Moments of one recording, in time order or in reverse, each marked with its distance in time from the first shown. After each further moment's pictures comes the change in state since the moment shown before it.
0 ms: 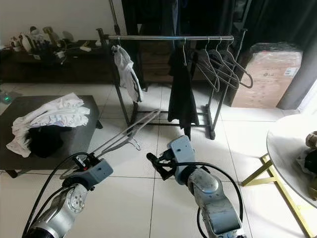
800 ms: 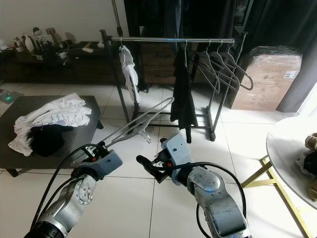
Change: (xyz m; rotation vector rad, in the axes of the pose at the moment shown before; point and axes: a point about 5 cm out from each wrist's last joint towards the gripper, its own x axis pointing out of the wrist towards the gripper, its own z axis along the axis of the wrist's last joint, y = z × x) left arm 0.006 0.014 0.036 0.021 -0.127 0.057; right arm -0.006 0.010 0.021 -0.050 -0.042 0.117
